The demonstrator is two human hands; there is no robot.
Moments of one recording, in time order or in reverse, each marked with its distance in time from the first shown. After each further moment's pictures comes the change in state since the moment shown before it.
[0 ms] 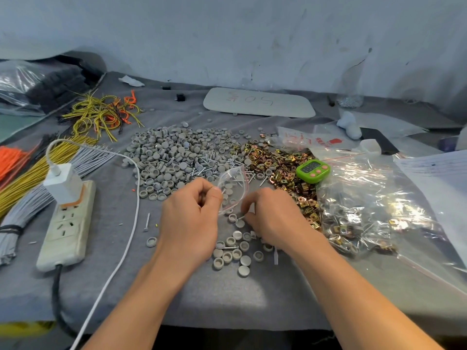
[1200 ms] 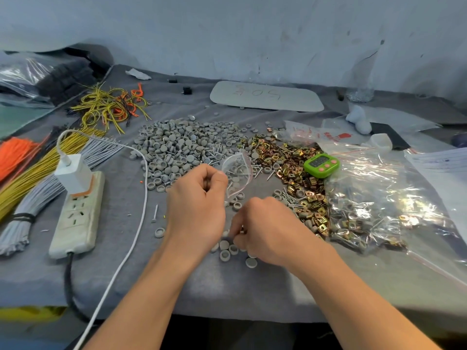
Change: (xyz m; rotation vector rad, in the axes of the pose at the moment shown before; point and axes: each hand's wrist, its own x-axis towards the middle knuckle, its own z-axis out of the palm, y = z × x) left_hand 0.003 0.008 0.001 -0.061 0.085 -0.056; right_hand -0.032 -0.032 -0.002 0.019 -0.151 -0.148
